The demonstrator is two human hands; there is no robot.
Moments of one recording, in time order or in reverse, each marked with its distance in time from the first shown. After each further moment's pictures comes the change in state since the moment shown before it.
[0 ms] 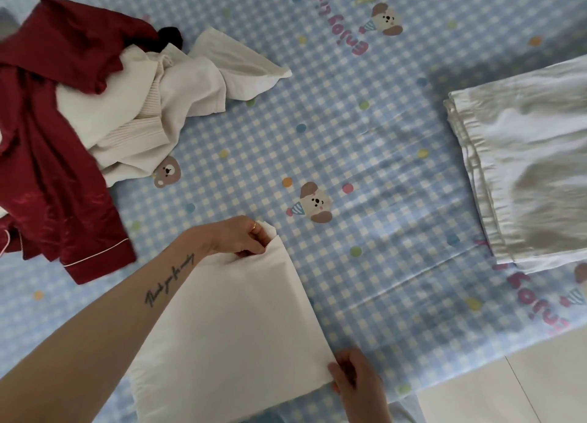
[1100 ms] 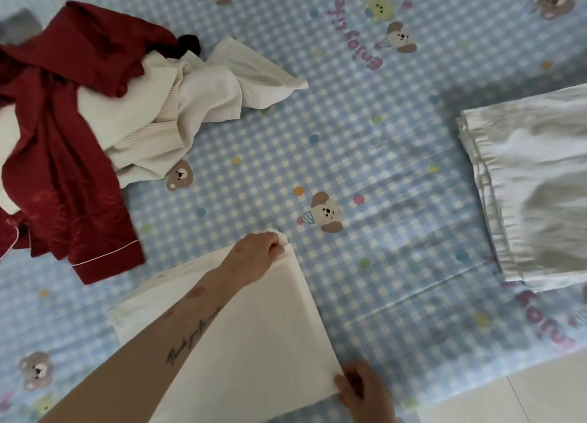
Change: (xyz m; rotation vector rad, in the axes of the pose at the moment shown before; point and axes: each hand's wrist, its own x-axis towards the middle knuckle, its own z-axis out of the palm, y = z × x) left_hand 0.000 -0.008 0.042 0.354 0.547 0.147; right_hand 0.002 -0.014 -0.007 -0.160 -0.030 -0.006
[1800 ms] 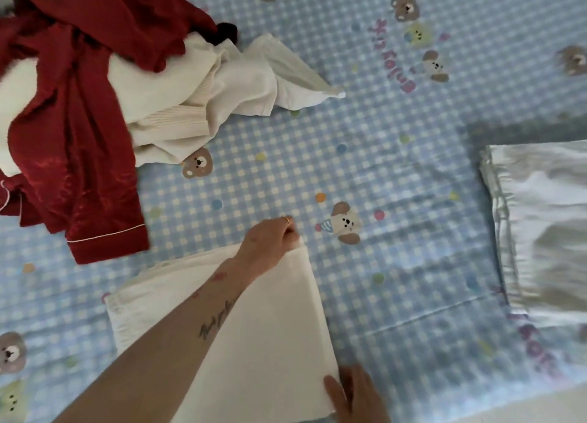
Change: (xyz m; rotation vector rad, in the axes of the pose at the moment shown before) left_hand 0.020 -0.020 -0.002 -0.191 0.216 0.057; right_hand -0.001 -0.037 0.005 -0.345 -0.058 -0.040
